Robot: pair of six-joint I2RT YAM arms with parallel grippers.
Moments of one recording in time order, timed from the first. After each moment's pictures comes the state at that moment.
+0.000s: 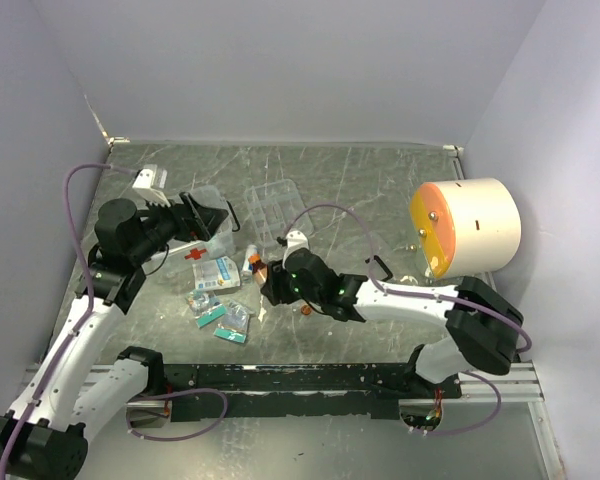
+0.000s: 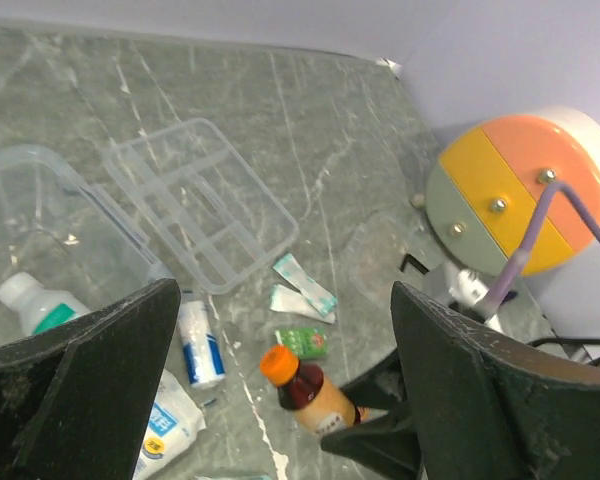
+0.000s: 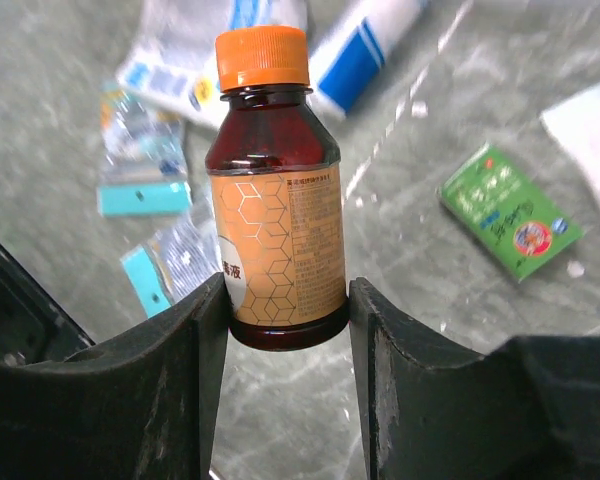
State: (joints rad) left arm -0.24 0.82 0.80 -0.11 0.32 -0.43; right arm 1.05 1.46 0.76 0.07 0.14 0.53
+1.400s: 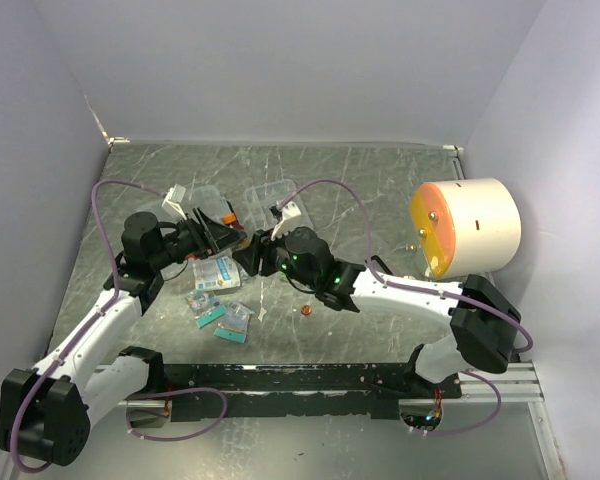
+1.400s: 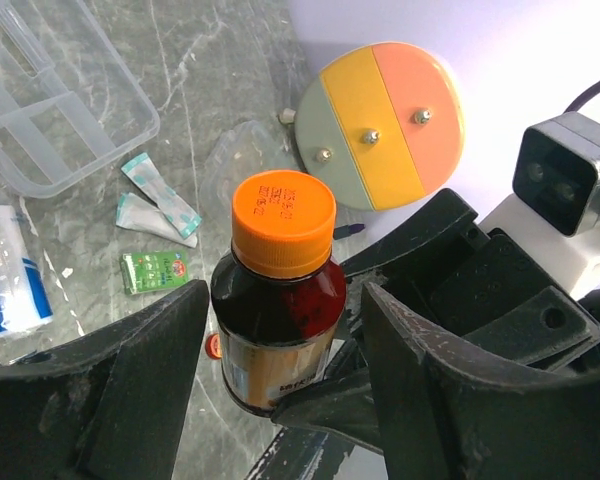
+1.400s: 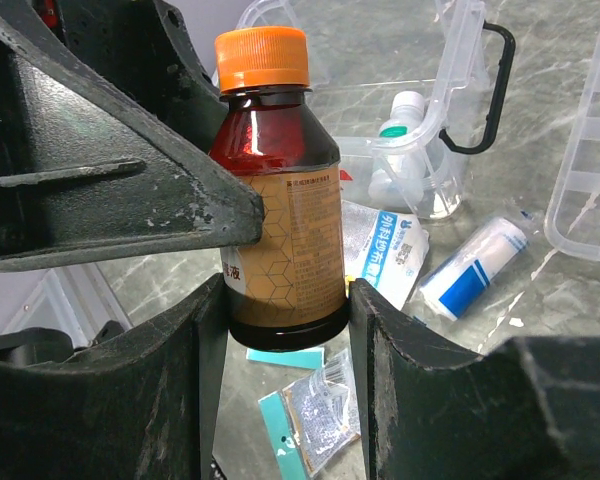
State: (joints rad) left arm -0.24 0.96 0.55 0.24 0.64 -0.86; right arm 1.04 1.46 0.90 0.34 0.15 0.52
